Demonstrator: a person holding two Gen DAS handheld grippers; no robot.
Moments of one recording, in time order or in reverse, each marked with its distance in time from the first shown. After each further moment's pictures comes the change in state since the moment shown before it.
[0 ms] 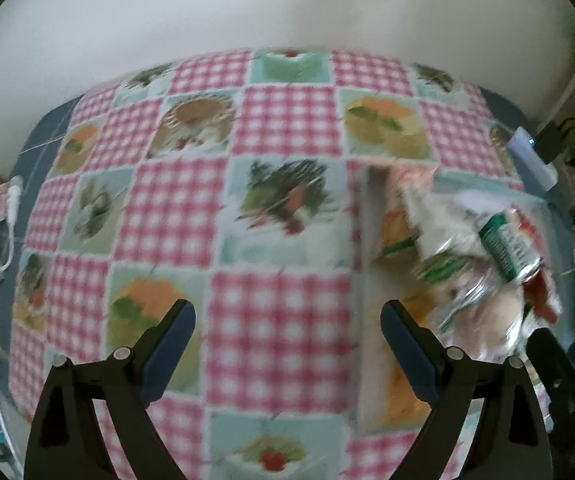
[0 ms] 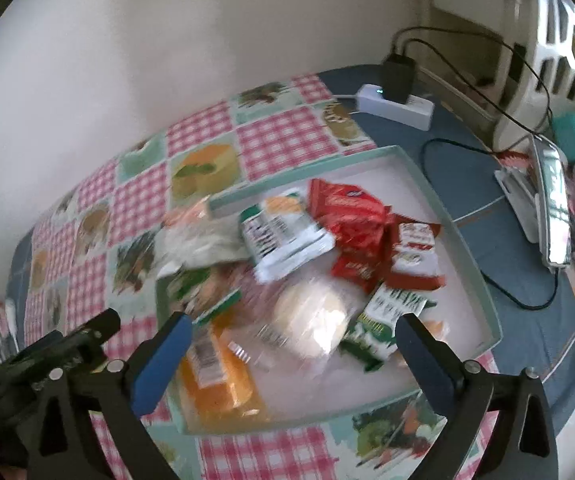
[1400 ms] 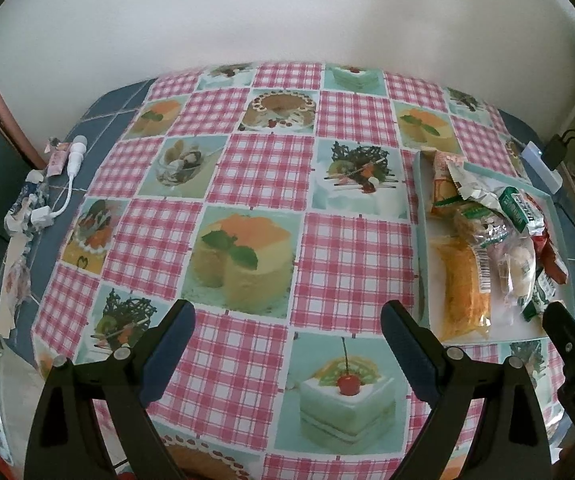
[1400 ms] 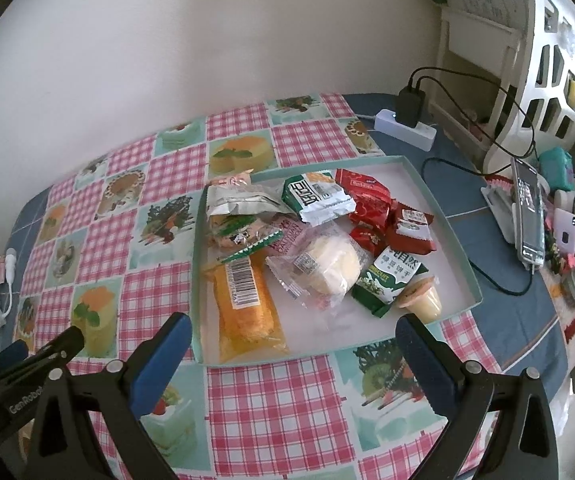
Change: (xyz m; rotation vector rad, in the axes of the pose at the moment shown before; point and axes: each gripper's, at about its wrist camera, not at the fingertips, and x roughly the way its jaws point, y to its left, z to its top) left arm -0.054 0.064 -0.081 -0.086 -0.097 0.062; right arm -0.052 0.030 -0.059 -0.130 -0.083 -0.034
